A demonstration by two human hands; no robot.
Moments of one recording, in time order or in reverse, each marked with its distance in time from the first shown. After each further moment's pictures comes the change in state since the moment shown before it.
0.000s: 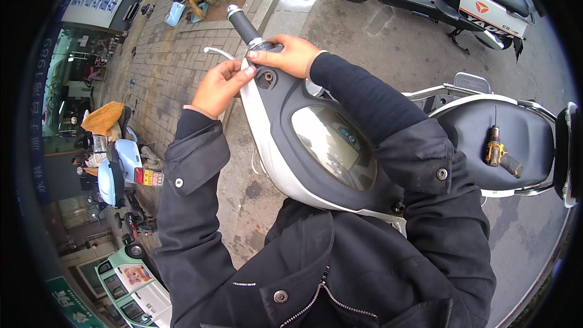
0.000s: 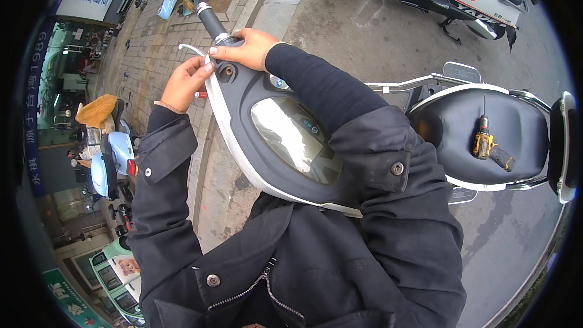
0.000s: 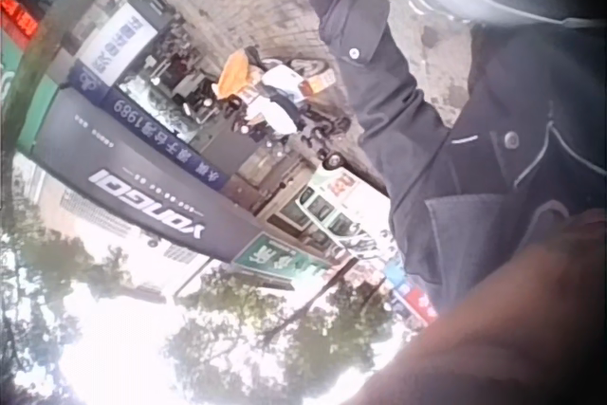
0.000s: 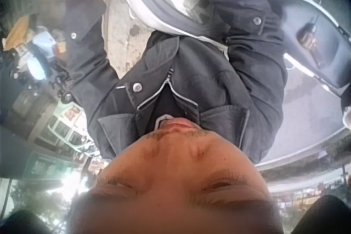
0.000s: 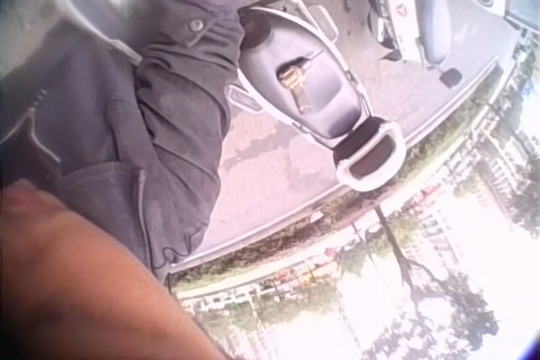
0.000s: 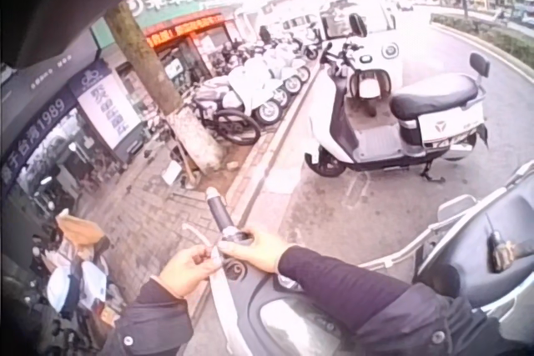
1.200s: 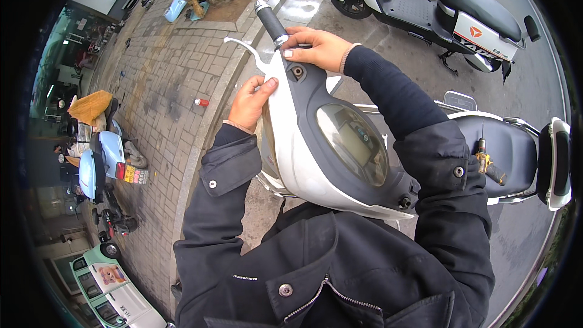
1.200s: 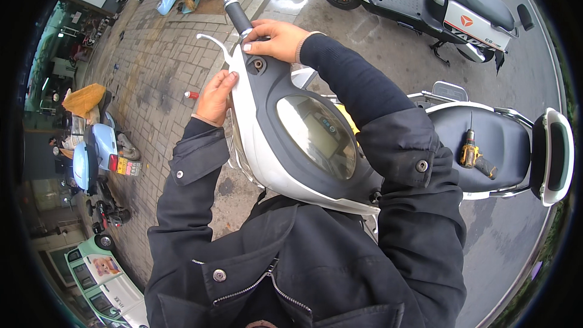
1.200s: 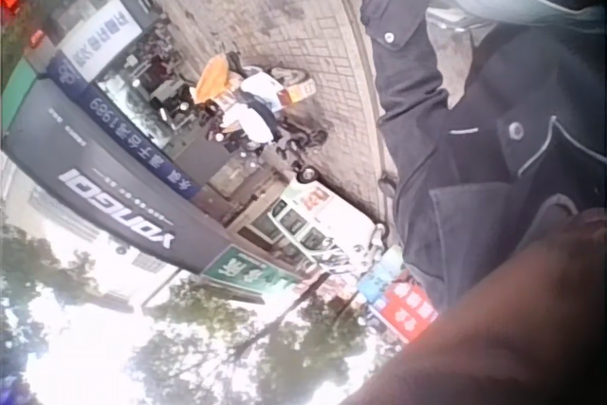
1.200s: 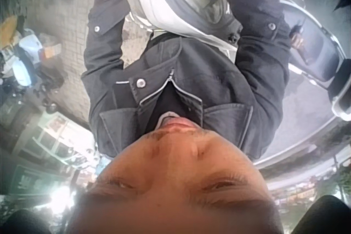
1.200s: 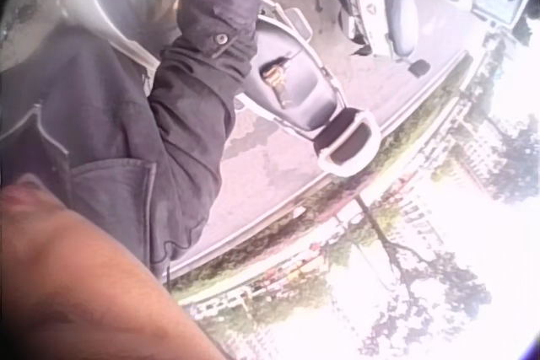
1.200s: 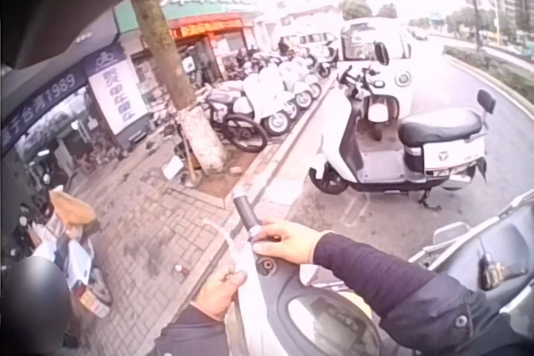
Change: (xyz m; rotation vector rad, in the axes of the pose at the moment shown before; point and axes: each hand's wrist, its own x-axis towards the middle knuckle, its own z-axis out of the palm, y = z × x) left_hand -0.023 -0.086 0.029 -0.546 0.104 0.077; right_hand -0.003 -0.017 -0.017 -0.166 -0.207 -0.257
